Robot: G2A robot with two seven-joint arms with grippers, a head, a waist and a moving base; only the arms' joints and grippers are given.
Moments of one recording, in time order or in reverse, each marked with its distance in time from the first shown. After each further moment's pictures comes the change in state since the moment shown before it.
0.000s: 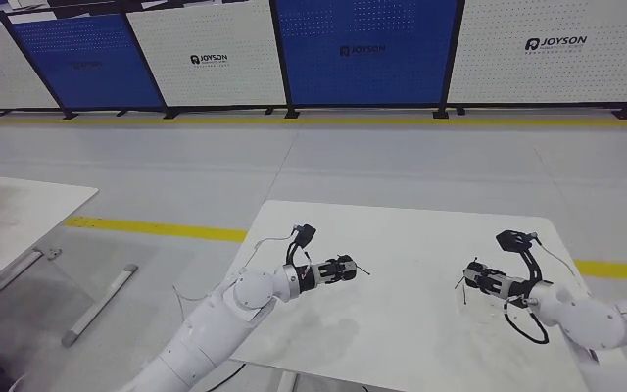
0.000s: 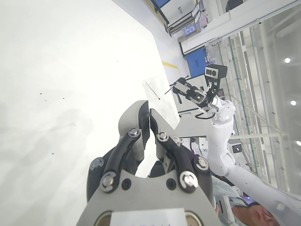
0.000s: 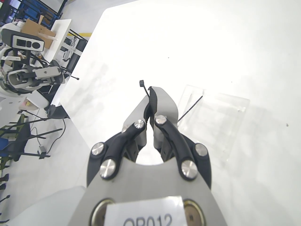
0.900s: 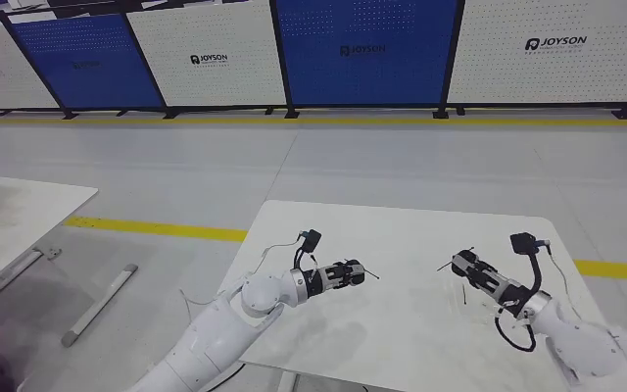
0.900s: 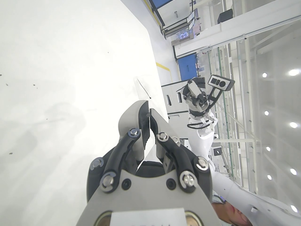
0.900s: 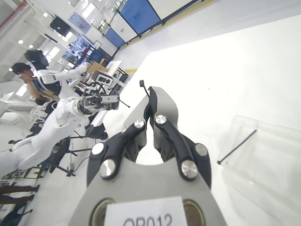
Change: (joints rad) left arm 0.002 -0.015 0.030 -0.018 -0.088 0.065 0.018; right arm -0.156 -0.024 0.006 -0.115 0.181 -0.087 -0.344
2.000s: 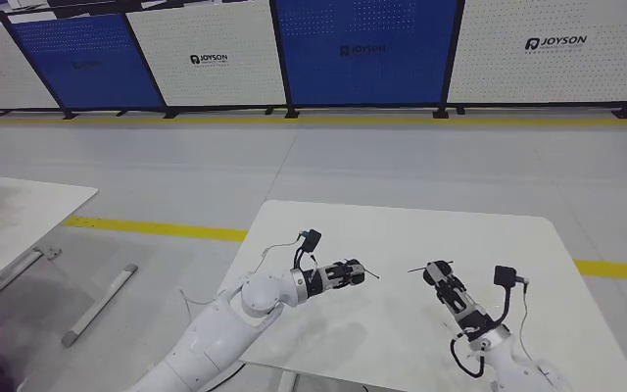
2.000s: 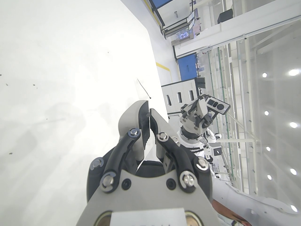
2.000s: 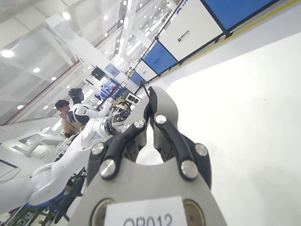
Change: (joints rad) left arm 0.000 0.000 0.000 0.000 0.000 0.000 0.000; right arm -0.142 -0.065 -0.146 -0.090 -0.019 -0.036 -0.453
